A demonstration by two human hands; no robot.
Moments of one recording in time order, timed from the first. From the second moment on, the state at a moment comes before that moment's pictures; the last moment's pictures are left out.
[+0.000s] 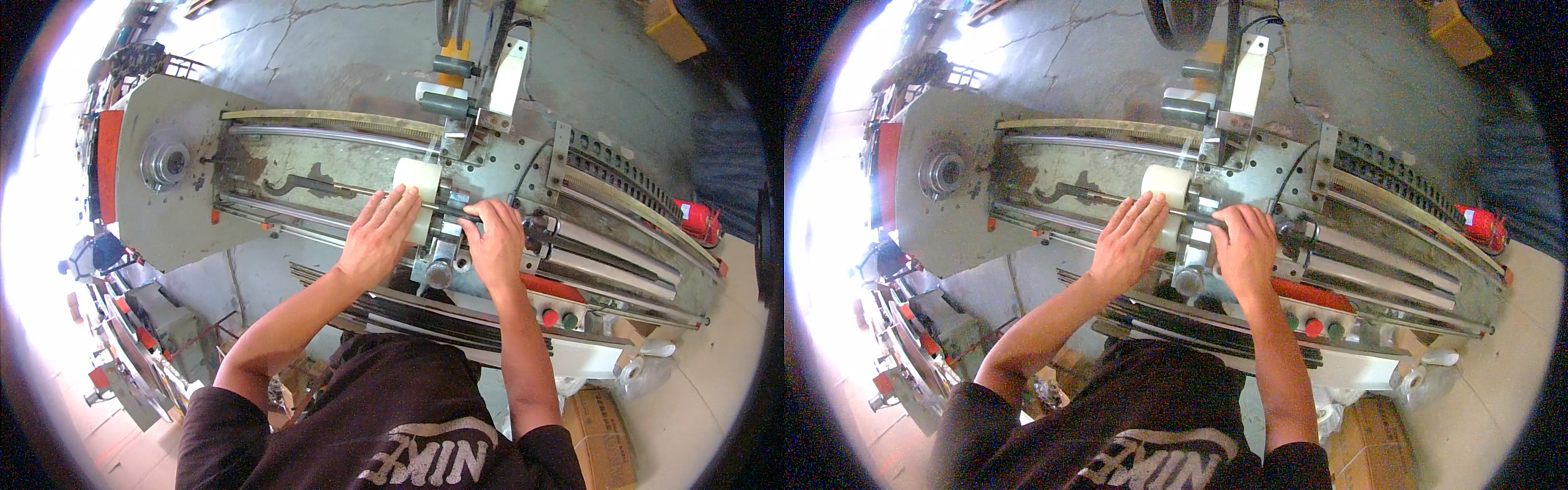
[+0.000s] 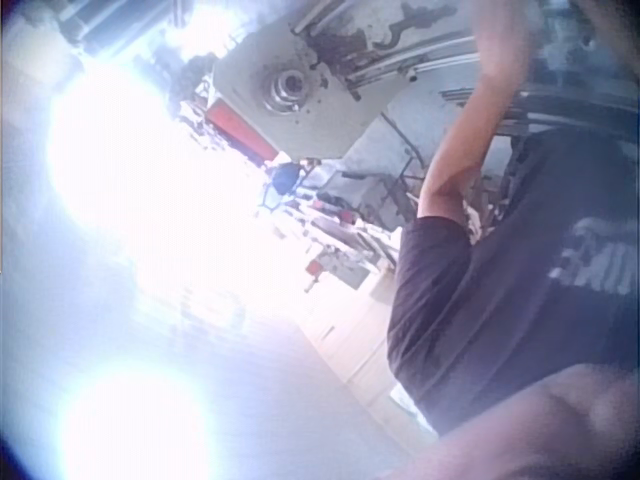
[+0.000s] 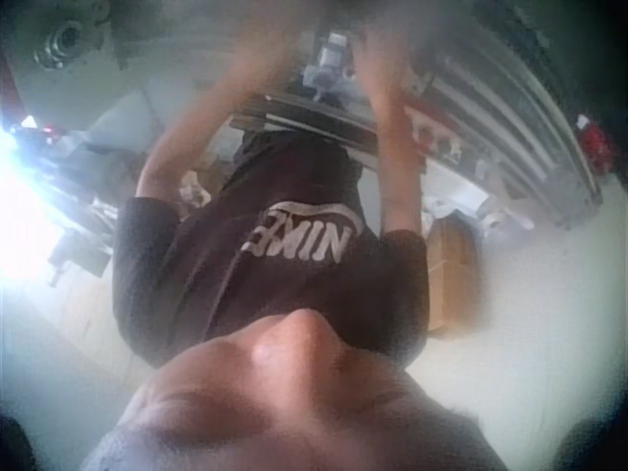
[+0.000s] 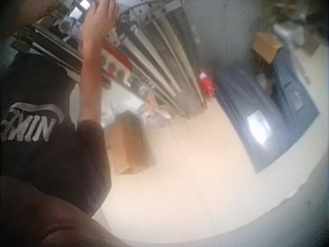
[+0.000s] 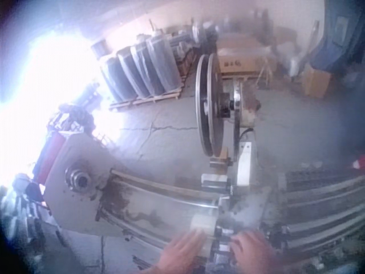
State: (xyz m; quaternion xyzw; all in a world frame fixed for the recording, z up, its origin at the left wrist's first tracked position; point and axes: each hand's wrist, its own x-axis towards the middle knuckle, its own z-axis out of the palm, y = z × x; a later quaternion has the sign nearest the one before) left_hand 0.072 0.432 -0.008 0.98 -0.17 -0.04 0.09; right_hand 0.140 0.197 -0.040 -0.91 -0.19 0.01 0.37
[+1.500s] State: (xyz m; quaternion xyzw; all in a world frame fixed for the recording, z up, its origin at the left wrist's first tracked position) left_hand 0.061 0.444 -0.027 0.97 -0.18 0.08 0.12; right_hand -0.076 0.160 -0.022 -0.89 -0.30 0.11 0.32
